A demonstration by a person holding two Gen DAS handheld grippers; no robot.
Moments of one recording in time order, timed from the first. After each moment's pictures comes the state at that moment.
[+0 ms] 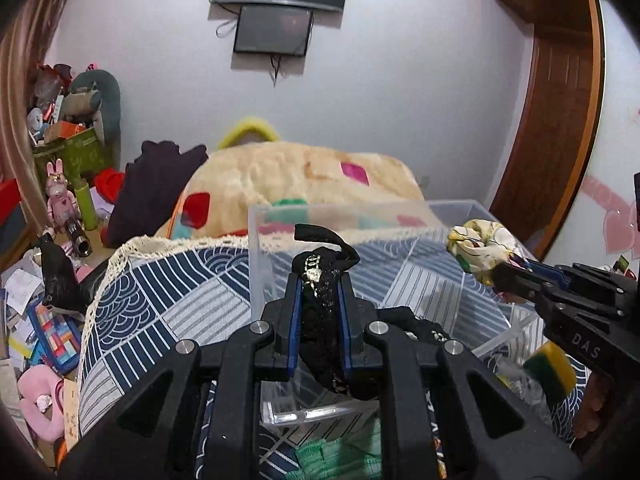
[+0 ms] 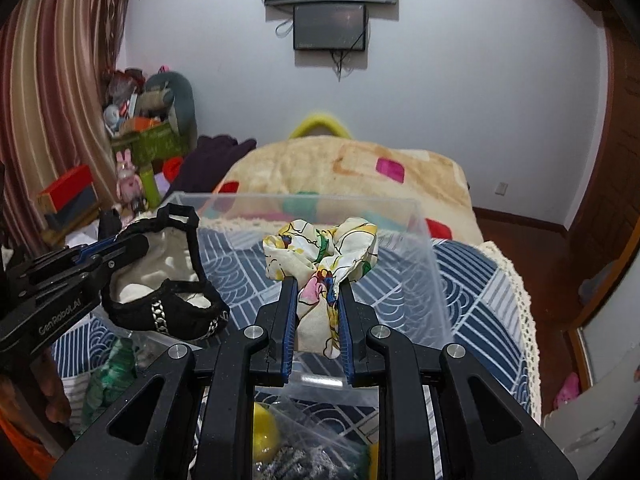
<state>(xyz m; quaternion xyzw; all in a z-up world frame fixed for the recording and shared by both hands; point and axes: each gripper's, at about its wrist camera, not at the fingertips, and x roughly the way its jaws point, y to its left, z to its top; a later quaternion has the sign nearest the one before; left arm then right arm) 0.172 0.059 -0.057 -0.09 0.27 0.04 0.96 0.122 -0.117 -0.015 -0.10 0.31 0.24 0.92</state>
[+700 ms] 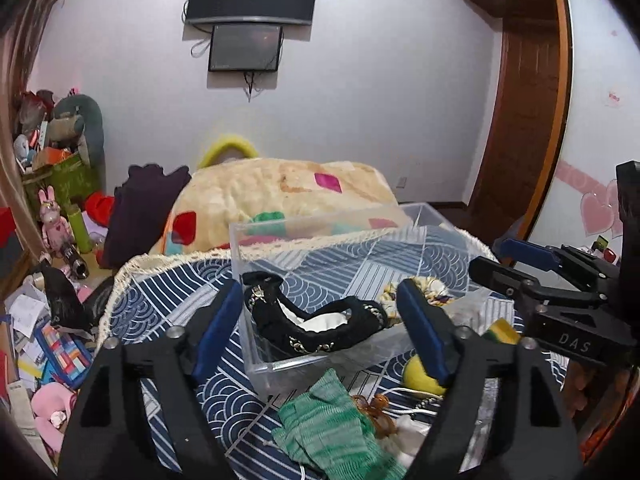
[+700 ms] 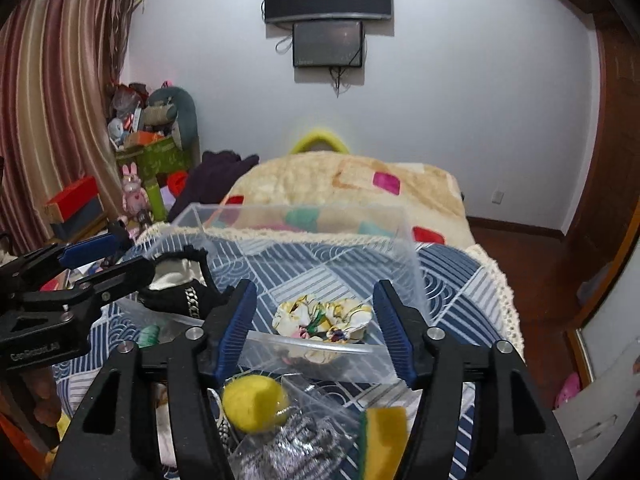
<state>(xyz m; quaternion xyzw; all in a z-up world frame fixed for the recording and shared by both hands) 0.125 0.037 -0.013 -0.06 0.25 0.01 0.97 0.094 -0.138 0.014 -0.08 0.27 0.24 0.93</state>
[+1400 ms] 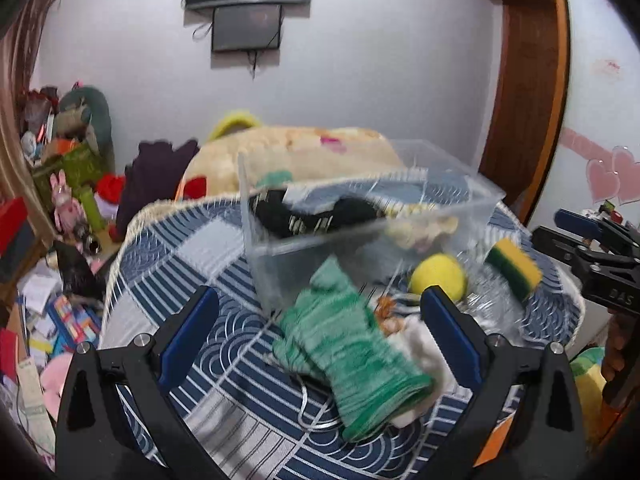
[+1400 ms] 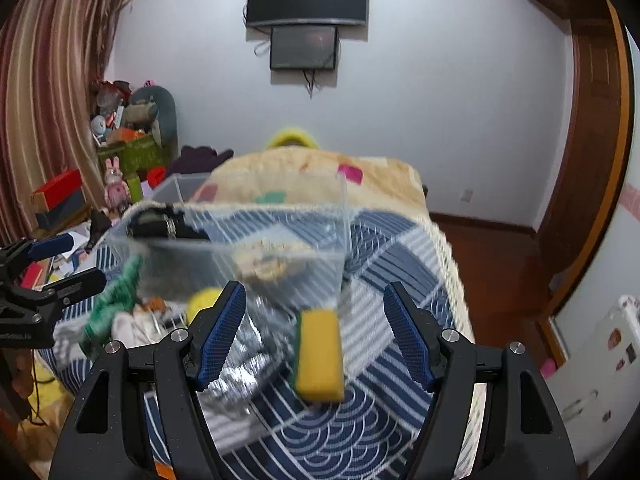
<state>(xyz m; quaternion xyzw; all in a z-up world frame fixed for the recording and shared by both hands) 0.087 0.025 -0.069 -0.04 0.30 0.03 0.95 0.052 -0.183 -0.010 -0.09 0.27 0.19 0.94</state>
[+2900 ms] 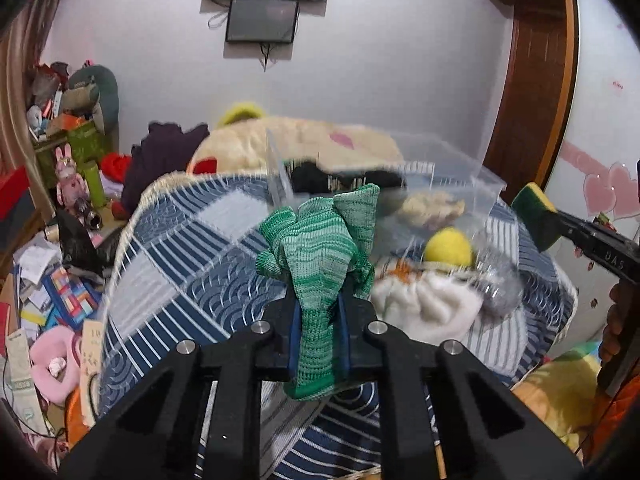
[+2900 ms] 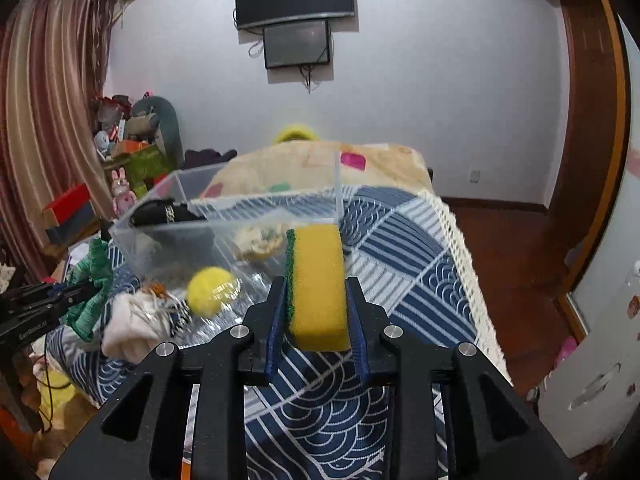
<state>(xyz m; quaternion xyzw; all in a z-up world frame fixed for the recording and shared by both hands) 0.050 0.047 -0.071 -0.07 0.28 0.02 0.96 0.042 -0.208 -0.013 -0.05 0.27 0.20 0.94</state>
